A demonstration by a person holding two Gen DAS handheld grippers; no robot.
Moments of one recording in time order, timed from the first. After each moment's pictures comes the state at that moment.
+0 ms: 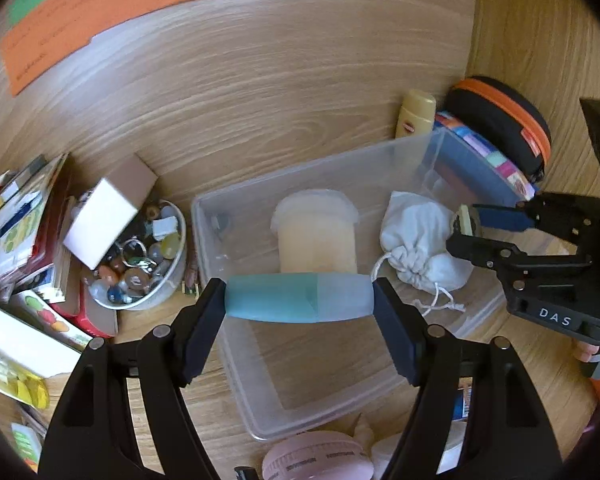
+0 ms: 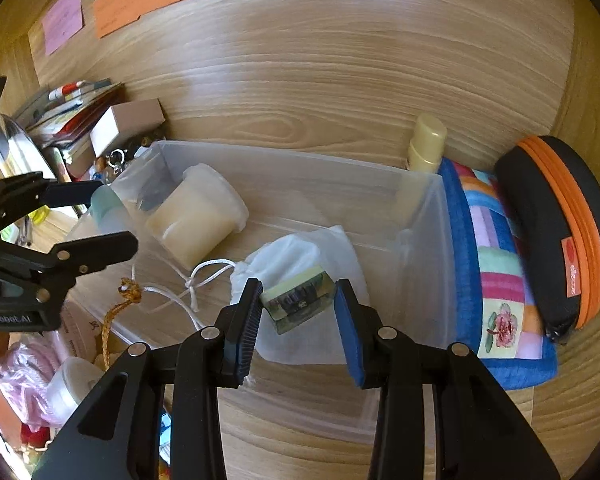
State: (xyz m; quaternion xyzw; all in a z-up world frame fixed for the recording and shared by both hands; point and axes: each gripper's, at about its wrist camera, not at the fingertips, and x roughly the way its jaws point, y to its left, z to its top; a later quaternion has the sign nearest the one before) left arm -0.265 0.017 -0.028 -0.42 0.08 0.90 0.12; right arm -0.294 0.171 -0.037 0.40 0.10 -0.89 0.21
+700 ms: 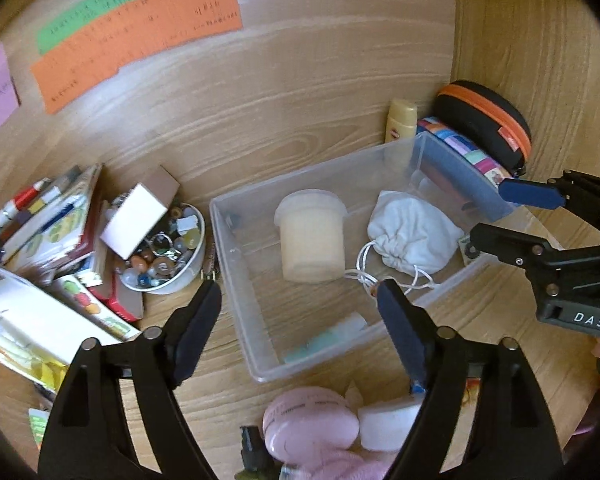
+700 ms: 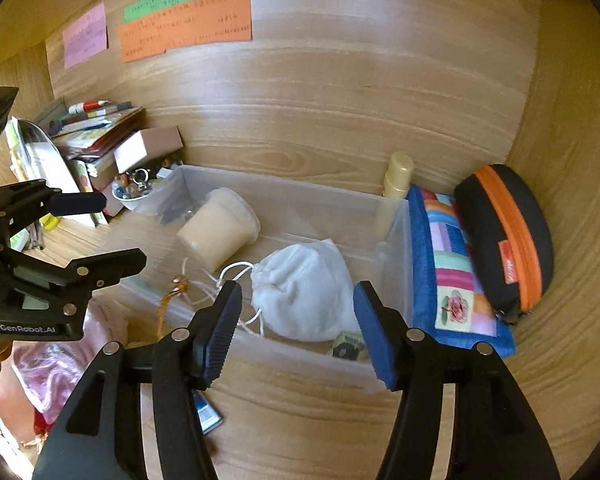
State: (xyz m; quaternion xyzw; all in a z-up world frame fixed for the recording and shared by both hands) left arm -0.228 0.015 -0.003 -0.39 0.10 0.91 0.10; right arm -0.247 0.180 0.006 0.36 0.10 -0.91 0.19
